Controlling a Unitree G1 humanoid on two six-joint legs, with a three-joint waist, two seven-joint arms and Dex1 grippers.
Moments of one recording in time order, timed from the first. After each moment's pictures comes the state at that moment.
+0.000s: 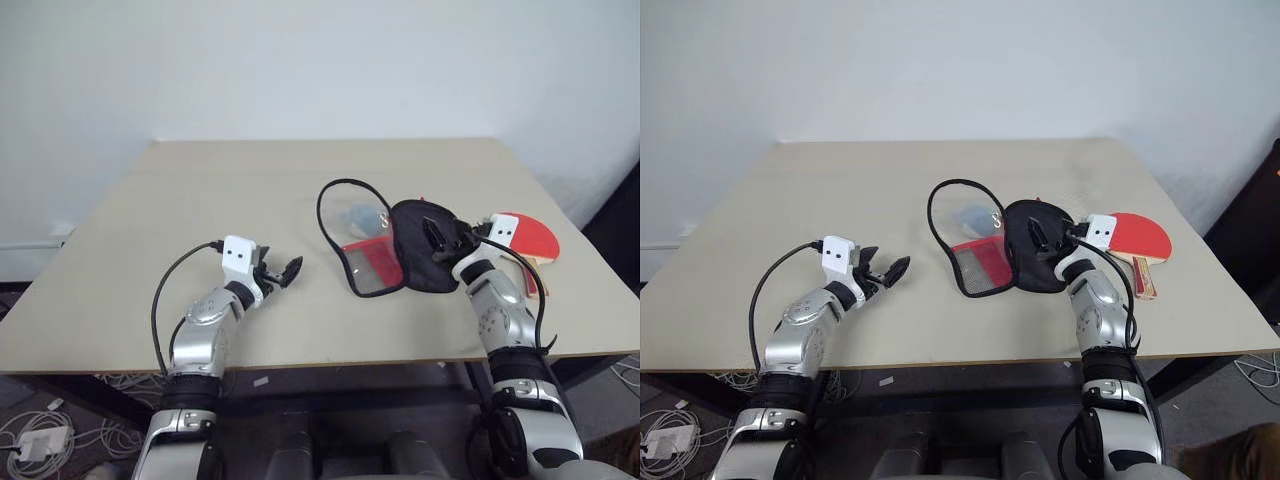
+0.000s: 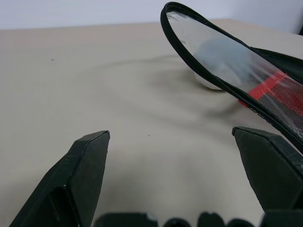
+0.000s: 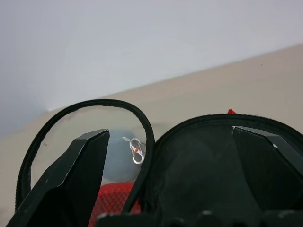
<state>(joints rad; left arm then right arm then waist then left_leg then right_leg) -0.36 0.29 0.10 0.29 -0.24 0.20 -0.50 -0.52 -0.15 -0.24 0.49 0.37 0.05 0.44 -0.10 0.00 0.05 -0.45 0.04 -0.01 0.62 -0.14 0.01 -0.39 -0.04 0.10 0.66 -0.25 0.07</state>
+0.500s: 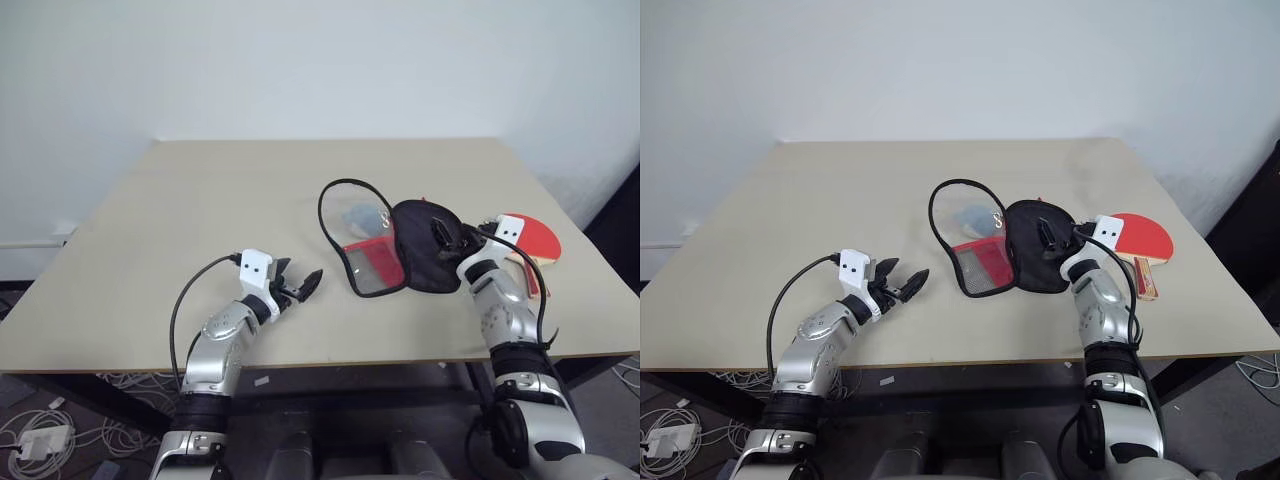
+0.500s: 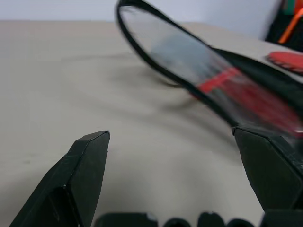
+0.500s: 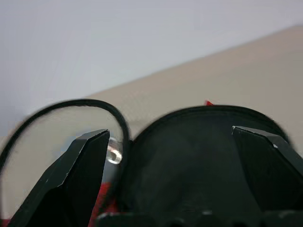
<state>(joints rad) -0.24 0.22 0.05 0.13 -0.28 0.25 -0.54 -0.56 -0.20 -0.28 0.59 0.38 0.07 0.37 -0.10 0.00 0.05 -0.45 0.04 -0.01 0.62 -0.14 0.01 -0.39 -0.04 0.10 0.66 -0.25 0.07</state>
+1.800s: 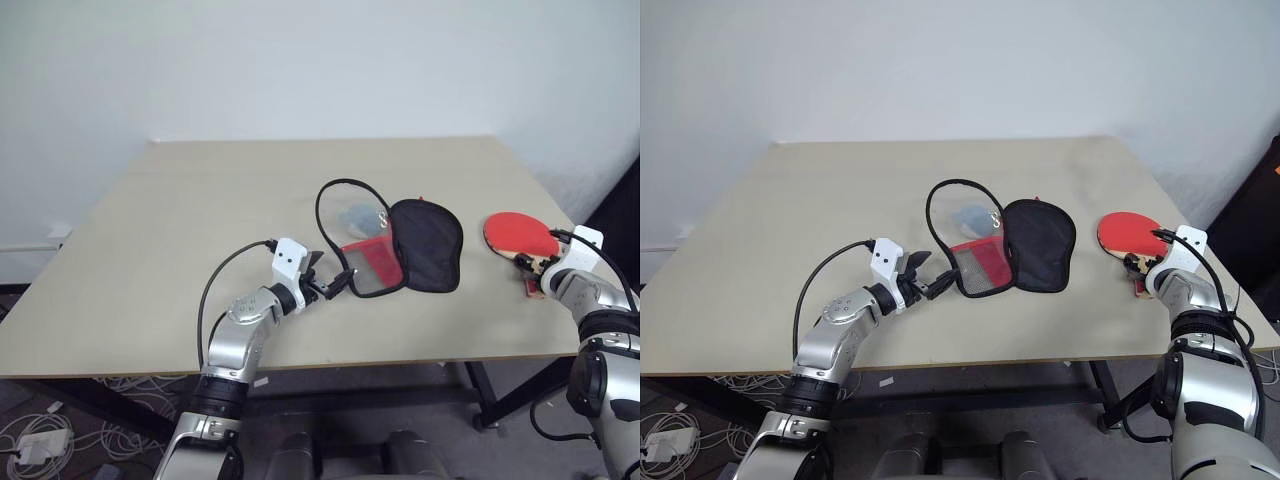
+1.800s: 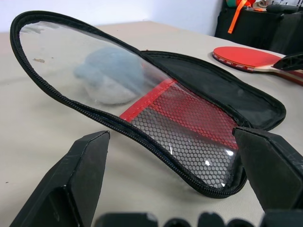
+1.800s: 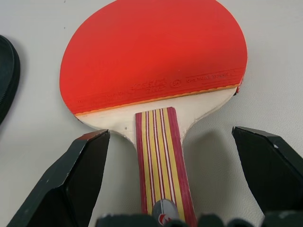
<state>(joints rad) -0.34 0.20 -0.07 0.14 -0.24 0.30 -0.58 -0.78 -0.59 -0.34 1.10 0.24 0.39 0.26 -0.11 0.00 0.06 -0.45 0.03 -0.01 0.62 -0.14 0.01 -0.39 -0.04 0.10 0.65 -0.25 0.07</state>
